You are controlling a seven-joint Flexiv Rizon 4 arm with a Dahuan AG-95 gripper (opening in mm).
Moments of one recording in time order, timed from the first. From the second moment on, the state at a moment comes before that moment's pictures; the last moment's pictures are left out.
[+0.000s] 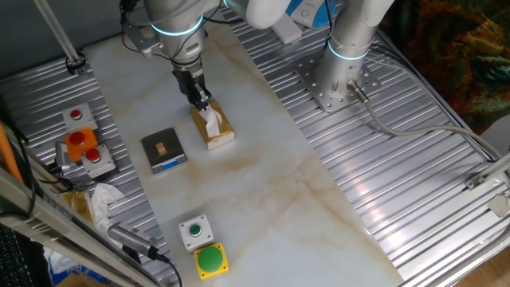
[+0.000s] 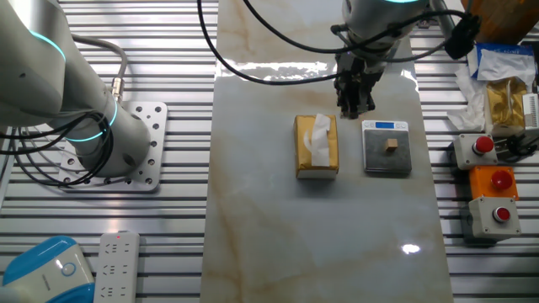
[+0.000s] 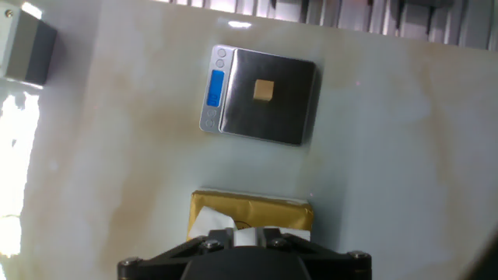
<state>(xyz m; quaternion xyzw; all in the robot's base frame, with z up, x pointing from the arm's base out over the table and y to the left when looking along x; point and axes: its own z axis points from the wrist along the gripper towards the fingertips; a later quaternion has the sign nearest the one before) 0.498 0.002 0.176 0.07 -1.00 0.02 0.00</state>
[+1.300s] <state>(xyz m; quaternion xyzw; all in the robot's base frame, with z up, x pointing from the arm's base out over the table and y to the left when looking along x) 0.500 0.002 0.178 0.06 -1.00 0.01 0.01</state>
